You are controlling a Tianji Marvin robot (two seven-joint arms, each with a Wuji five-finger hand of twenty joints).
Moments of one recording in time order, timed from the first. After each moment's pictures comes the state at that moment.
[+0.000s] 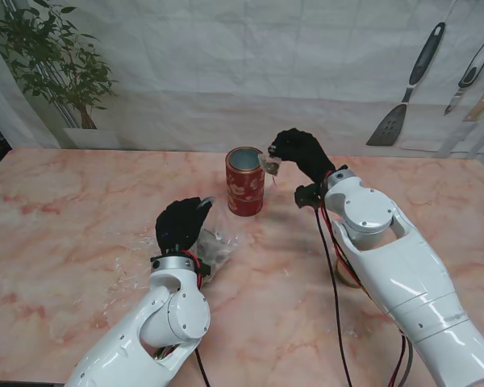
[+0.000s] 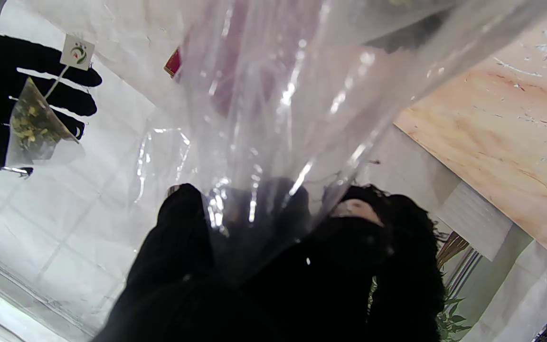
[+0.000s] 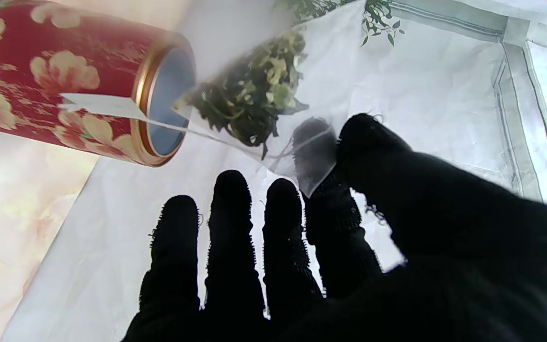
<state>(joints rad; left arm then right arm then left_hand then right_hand) 1.55 -1.29 -0.94 -1.69 0.59 0.47 0.63 -1.20 -1.21 1.15 -1.45 0.24 0.02 0.05 1.00 -0.04 0.02 -0.05 1.03 0.10 1.46 1.07 1.11 0.12 1.19 0.89 1.19 0.29 1.39 0.89 0.51 0.36 1.44 0.80 0.65 -0.60 1.05 -0.25 0.80 0.15 1.20 0.47 0.28 0.14 1.13 0.94 0.25 0.14 0.99 0.64 -0.01 0.18 0.96 0.54</state>
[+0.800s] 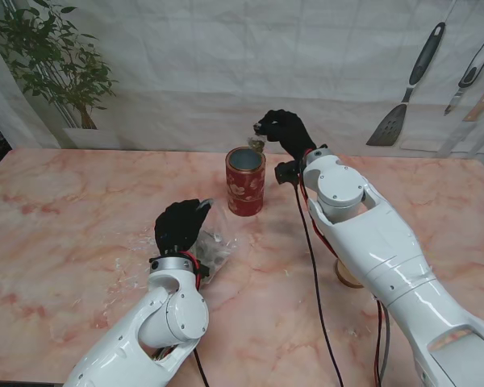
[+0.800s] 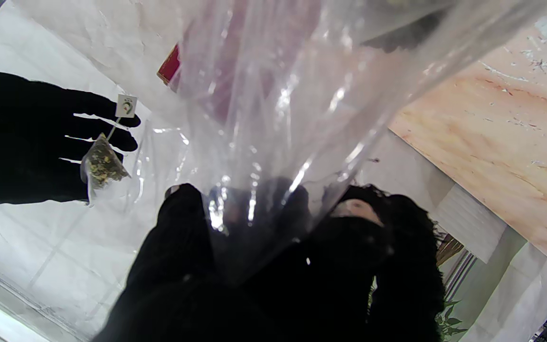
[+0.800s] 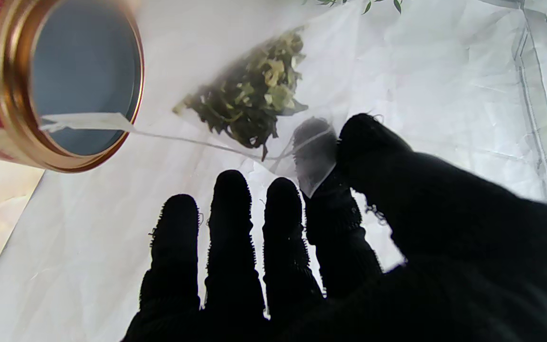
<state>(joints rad) 1.56 -1.29 -0.95 -1.69 0.59 0.47 0.62 -1.00 -1.30 1.02 -1.23 0.30 -0.01 -0.07 1.00 -0.04 0.02 -0.05 1.03 0.10 1.46 1.07 1.11 0.12 1.19 0.89 1.19 0.29 1.39 0.89 0.51 0.36 1.44 0.80 0.65 -0.60 1.05 -0.25 0.80 0.15 1.20 0.47 0.30 0.14 1.13 0.94 0.25 0.14 0.99 0.64 0.00 0.18 0.96 0.54</state>
